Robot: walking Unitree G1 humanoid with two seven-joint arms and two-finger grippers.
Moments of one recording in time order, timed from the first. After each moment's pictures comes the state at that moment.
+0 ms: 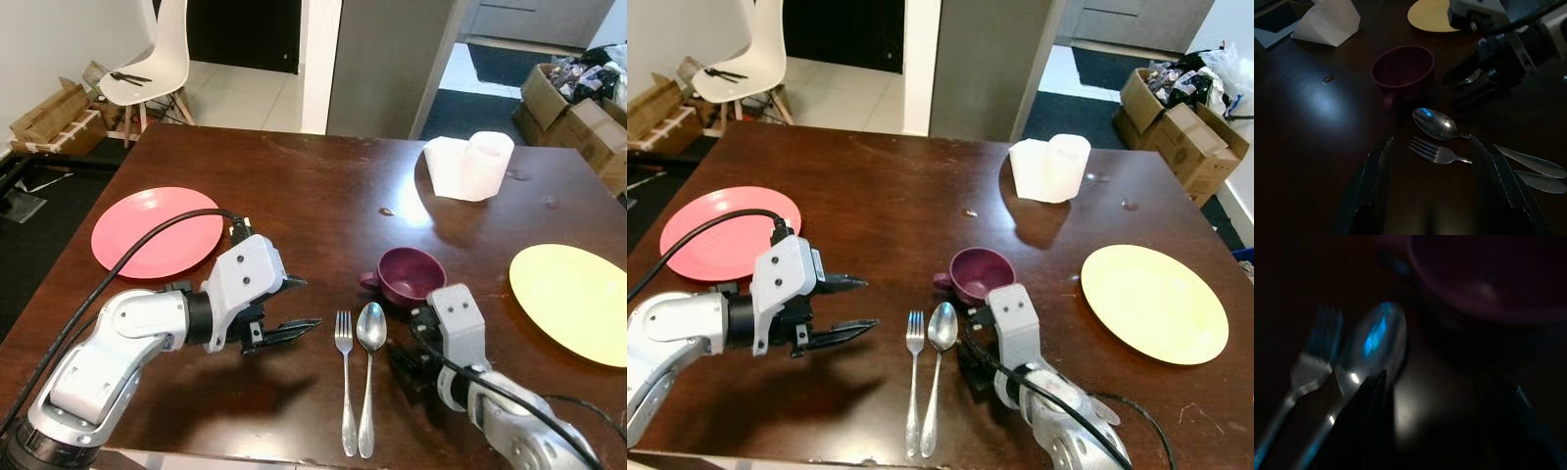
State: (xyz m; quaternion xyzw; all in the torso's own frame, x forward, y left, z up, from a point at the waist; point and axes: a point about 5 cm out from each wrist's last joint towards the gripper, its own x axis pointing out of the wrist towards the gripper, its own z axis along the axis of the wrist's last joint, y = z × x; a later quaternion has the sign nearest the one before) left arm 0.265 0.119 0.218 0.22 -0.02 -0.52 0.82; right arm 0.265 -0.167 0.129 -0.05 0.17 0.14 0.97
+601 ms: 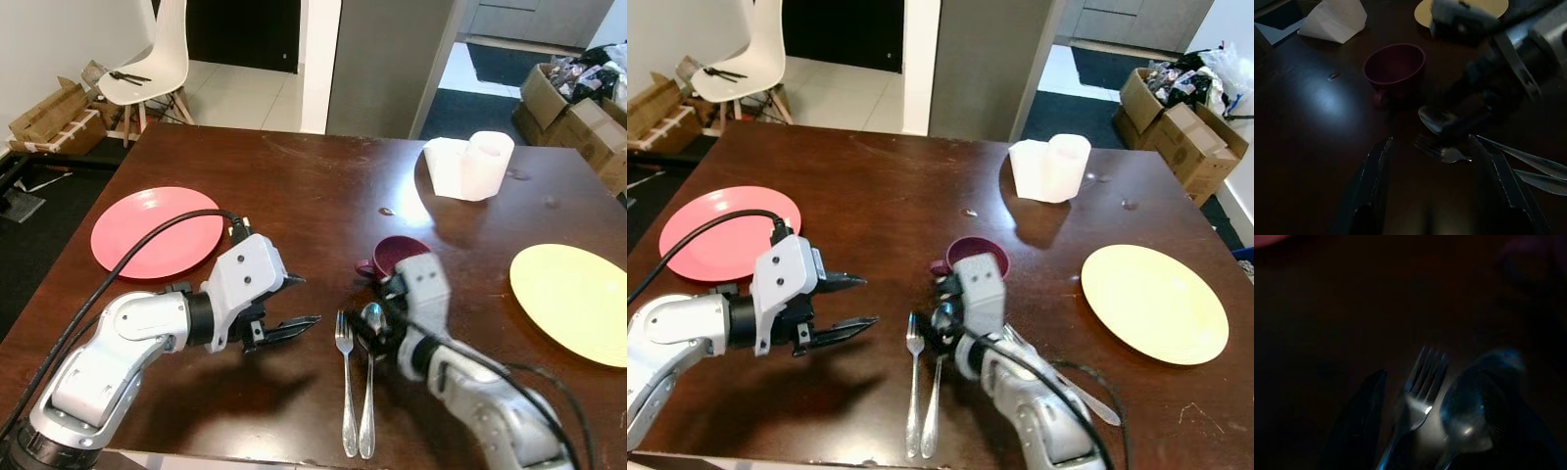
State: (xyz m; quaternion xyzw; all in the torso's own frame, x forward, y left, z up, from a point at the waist) left arm 0.266 0.119 0.216 0.22 -0.02 -0.51 0.83; right arm 0.271 -0.120 0.132 0.03 0.20 0.24 0.95
